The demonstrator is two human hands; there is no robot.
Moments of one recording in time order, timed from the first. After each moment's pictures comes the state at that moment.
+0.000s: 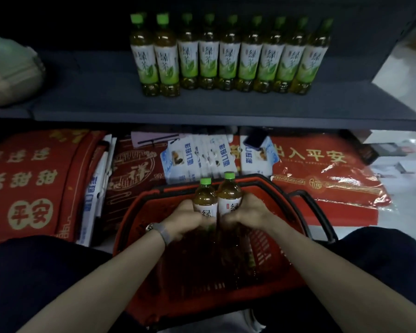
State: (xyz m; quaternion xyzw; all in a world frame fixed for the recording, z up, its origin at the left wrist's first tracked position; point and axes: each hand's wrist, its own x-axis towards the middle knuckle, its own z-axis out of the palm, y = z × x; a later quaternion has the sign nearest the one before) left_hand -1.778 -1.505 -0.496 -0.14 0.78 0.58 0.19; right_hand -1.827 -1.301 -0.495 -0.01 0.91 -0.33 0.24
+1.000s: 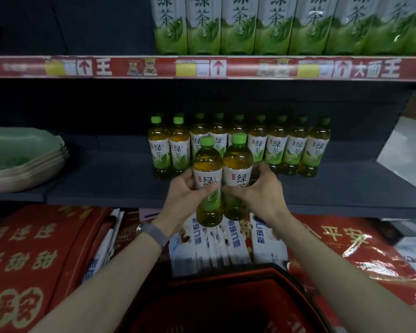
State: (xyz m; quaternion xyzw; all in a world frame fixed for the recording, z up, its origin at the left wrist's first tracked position) left_hand -1.919 -1.543 -0.302 0.01 0.68 0.73 -0.10; right_hand -1.950 -1.350 -0.290 -0.07 0.86 -0.49 -0.10
